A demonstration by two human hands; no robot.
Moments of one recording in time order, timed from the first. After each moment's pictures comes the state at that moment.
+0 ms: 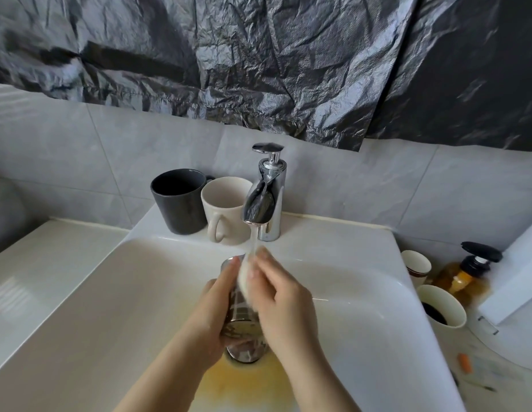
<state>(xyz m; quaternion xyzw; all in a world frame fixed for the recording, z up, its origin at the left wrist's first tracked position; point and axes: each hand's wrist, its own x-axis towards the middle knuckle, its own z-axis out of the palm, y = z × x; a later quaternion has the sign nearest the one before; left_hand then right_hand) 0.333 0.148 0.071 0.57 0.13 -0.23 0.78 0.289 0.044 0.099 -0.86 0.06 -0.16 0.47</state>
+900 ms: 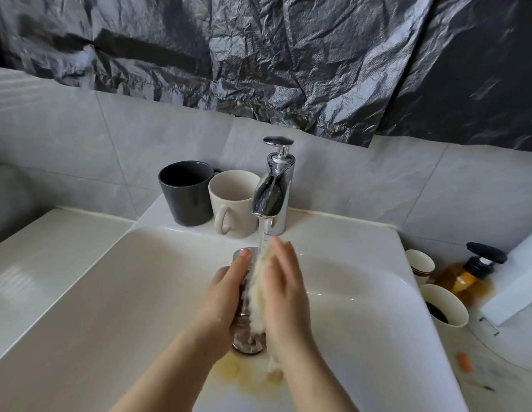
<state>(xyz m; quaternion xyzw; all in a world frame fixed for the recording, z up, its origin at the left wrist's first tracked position) 0.336 0.143 0.059 0.57 0.05 -0.18 0.80 0.302 0.061 0.073 -0.76 0.08 -0.16 0.62</state>
